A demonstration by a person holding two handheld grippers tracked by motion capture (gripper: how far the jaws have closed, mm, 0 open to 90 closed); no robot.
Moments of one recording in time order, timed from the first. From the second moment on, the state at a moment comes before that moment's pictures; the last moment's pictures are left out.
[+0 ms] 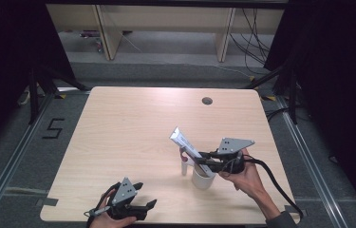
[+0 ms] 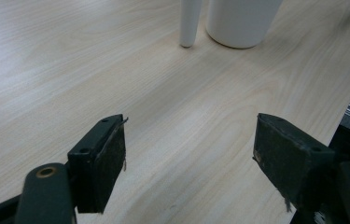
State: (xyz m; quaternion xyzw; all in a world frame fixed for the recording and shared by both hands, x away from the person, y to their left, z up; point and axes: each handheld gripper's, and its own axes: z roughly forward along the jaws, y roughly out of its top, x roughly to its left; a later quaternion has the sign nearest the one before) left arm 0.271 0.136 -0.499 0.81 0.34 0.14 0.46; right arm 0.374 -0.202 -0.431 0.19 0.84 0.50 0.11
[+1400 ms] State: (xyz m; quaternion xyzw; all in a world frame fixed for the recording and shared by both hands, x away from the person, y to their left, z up) left arm 0.270 0.136 -0.498 0.81 0.33 0.14 0.46; right arm 0.359 -0.209 -0.446 0.21 0.86 0.45 0.09
